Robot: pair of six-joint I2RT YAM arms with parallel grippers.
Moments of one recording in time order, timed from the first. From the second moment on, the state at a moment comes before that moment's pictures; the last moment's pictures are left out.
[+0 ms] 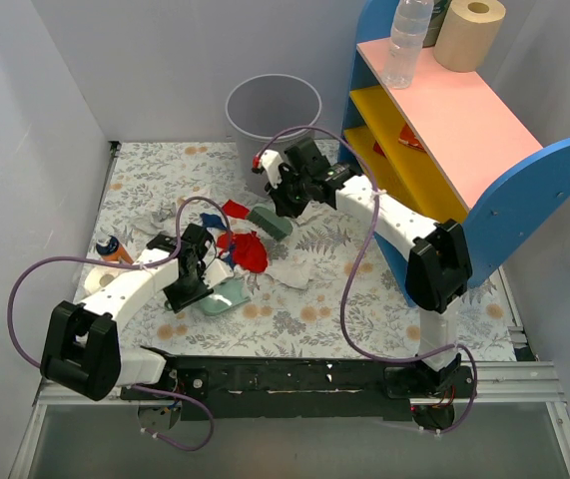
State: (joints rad) left arm -0.38 1.29 0.83 -1.05 -0.15 0.62; right arm 0.70 1.91 1.77 -0.65 -0.28 -0.31
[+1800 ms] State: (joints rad) left arm -0.38 1.21 0.73 -0.70 0.08 0.54; right arm 0.74 1.83 1.90 -0.63 -0.26 -0.28
